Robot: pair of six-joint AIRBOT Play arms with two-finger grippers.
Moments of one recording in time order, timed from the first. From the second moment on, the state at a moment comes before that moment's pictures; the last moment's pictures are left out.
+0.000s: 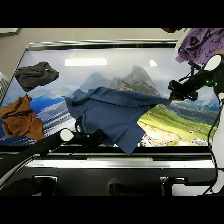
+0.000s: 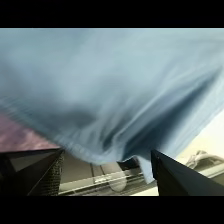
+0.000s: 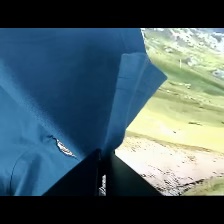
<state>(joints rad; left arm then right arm) -0.62 -1.31 0.63 0.63 -0.57 -1.88 -0.15 -1.58 1.68 -1.29 1.56 1.73</state>
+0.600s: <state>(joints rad) -0.43 -1.34 0.99 0.76 -0.78 -1.74 -0.15 -1.47 1.68 -1.26 1.48 1.68</state>
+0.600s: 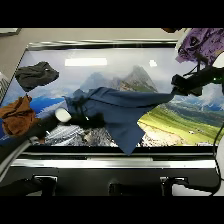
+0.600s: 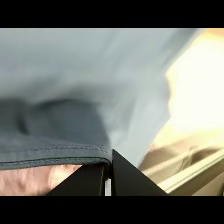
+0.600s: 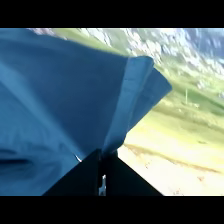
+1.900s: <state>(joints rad) -0.06 -0.86 1.91 1.62 -1.32 -1.82 -0.15 -0.70 1.71 -1.42 1.22 1.62</state>
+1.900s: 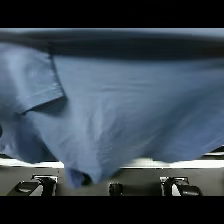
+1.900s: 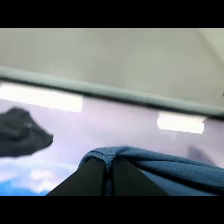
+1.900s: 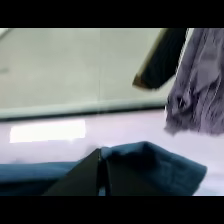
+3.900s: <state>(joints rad) 0.62 -1.28 1.06 0.93 -1.35 -1.49 -0.60 -1.11 0.63 -1.09 1.32 1.29</state>
